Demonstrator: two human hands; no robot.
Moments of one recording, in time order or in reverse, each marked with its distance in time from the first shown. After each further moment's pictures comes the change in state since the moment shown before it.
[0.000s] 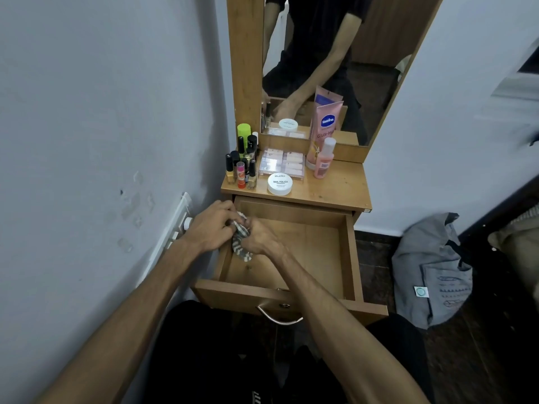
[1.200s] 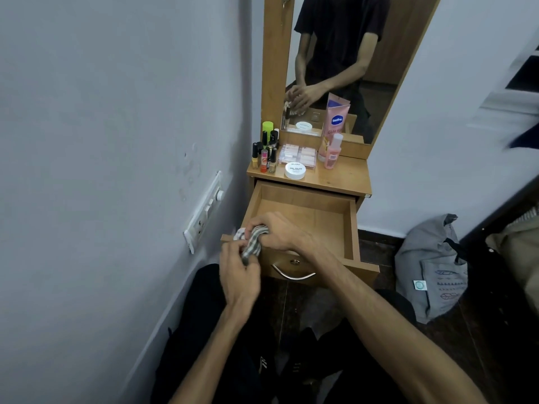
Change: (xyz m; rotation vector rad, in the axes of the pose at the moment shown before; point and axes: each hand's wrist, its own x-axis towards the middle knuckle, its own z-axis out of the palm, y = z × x) left_hand -0.174 0.137 0.076 -0.545 0.729 -0.595; right_hand -0.131 -0.022 -0.005 -0.310 -0.062 -0.555
